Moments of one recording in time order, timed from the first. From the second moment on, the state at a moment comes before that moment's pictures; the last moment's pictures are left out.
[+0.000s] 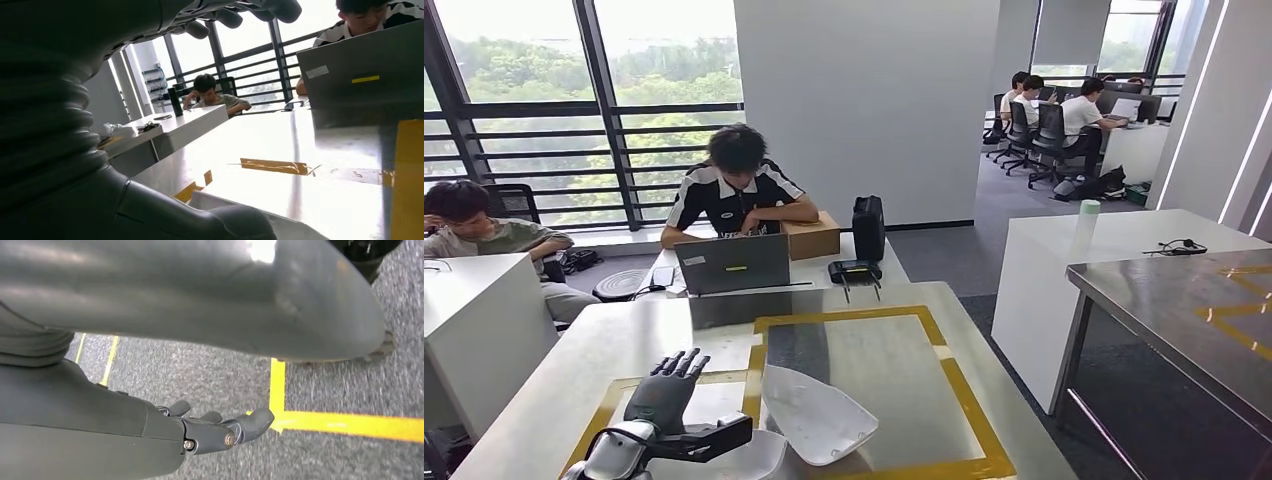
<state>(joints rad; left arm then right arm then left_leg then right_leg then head) -1.00 -0.04 -0.39 -0.31 -1.32 0.15 -0.07 -0.07 0.12 -1.23 -0.21 1.30 0.51 -0.15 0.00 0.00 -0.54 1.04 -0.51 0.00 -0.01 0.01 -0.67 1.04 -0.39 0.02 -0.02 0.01</state>
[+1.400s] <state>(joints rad) -0.99 -0.03 -0.35 -0.31 -1.32 0.17 -0.11 -0.07 0.12 -1.23 -0.21 1.30 0.53 -0.15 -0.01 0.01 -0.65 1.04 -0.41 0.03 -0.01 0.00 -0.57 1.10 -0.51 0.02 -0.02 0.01</state>
